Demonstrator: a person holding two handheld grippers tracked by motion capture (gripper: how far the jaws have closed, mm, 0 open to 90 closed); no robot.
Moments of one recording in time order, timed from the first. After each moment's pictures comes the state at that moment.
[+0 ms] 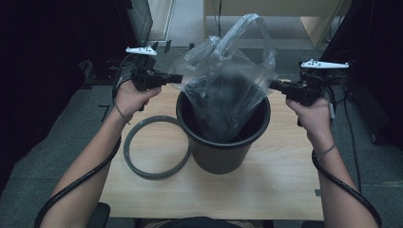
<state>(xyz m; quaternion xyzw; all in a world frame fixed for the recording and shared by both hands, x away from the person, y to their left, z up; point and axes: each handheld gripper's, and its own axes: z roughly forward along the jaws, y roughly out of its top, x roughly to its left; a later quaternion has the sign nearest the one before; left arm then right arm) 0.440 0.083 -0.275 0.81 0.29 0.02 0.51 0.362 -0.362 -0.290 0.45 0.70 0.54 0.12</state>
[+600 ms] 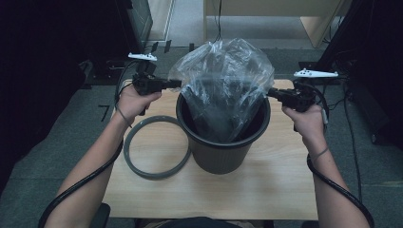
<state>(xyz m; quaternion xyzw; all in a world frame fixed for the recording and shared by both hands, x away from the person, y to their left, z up) 0.450 0.087 -0.297 0.80 0.33 -0.01 0.51 0.369 -0.360 -0.321 0.46 0.70 0.52 0.13</state>
